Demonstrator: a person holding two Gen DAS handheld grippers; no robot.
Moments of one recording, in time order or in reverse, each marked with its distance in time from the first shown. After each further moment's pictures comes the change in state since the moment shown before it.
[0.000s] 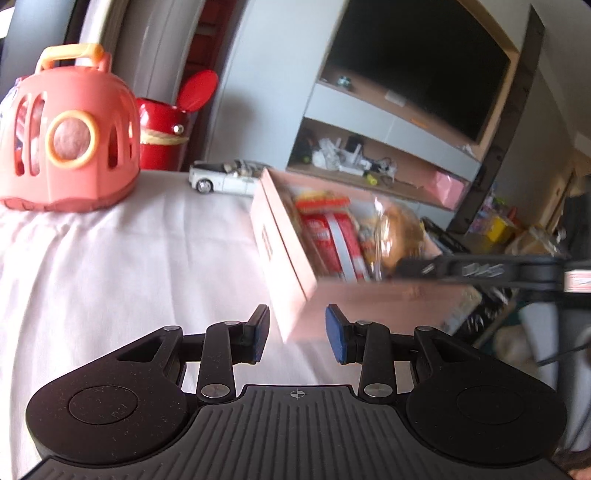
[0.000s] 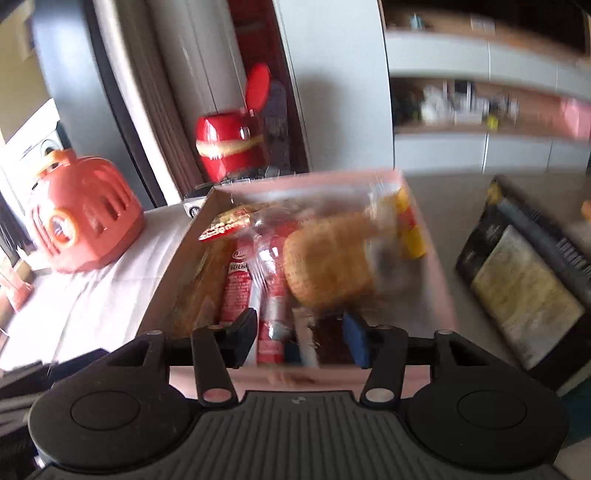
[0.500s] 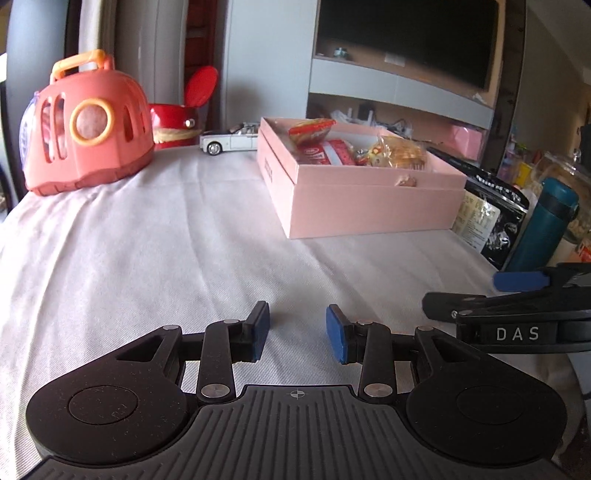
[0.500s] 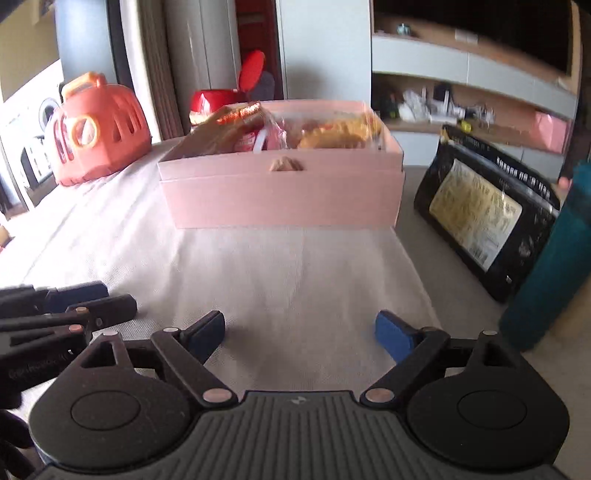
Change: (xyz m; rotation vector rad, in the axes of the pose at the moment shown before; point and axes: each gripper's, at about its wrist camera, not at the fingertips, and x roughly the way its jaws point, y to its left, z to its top) left arm -0.019 -0.031 -0.070 0.153 0.037 0.154; right arm -0.049 0.020 -0.108 -0.047 0.039 -0.095
